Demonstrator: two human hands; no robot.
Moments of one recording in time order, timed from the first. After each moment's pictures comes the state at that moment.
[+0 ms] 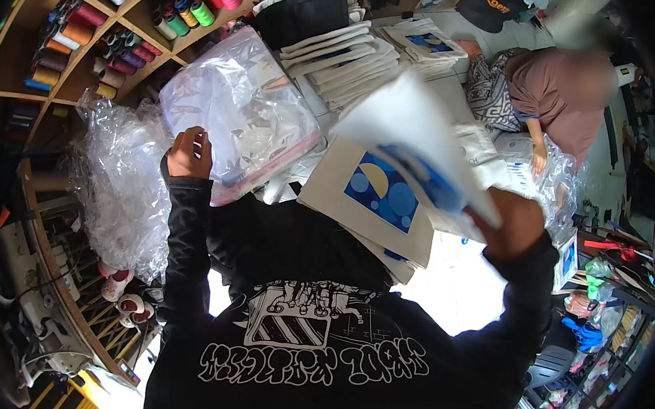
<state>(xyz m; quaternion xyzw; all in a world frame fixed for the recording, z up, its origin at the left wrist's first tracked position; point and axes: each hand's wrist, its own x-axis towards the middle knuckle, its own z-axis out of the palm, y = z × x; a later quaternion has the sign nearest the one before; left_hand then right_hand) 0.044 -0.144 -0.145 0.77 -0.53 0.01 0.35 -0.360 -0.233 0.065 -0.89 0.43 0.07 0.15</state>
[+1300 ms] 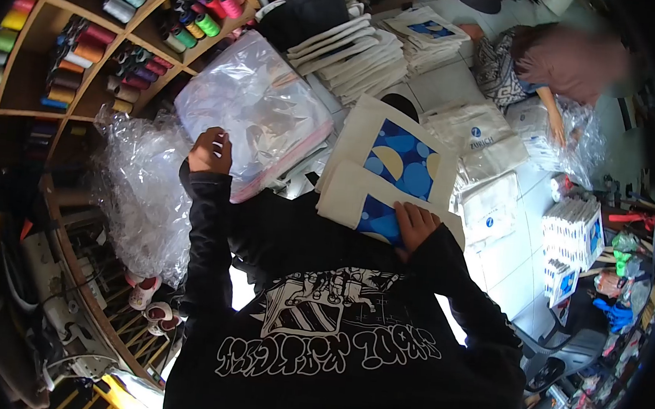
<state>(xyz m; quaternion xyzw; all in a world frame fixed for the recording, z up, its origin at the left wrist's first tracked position) 0.047 -0.137 -0.154 0.75 -0.56 -0.01 0.35 -0.345 -0.122 -0.091 -0.88 0.41 0.11 0.21</state>
